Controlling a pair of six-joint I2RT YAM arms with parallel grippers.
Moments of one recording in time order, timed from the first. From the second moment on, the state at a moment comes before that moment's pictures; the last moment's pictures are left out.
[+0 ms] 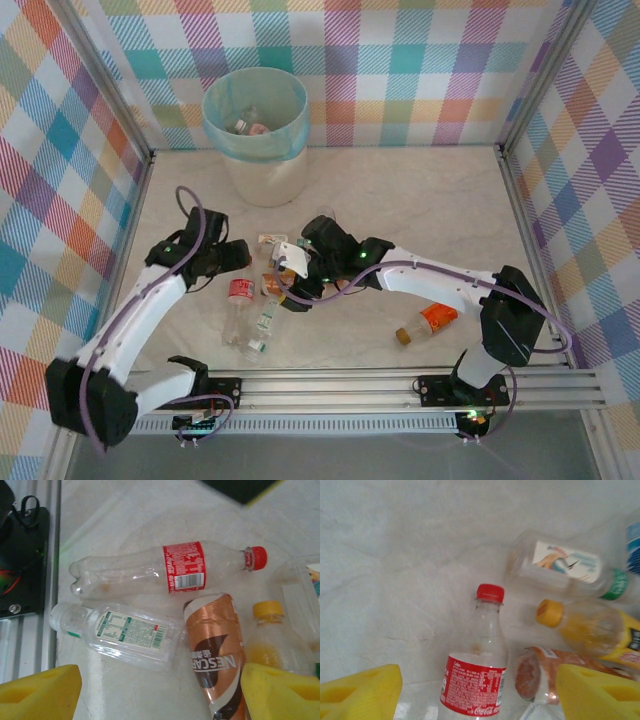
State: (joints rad) left arm -0.29 1.15 0.94 -0.83 -0.12 -0.48; right arm 0.99 1.60 1.23 -0.42 -0.34 -0.28
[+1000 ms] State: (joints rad) left arm -0.25 1.76 1.18 -0.82 -0.05 -0.35; right arm 0.99 1.59 1.18 -0.35 -0.29 -0.14
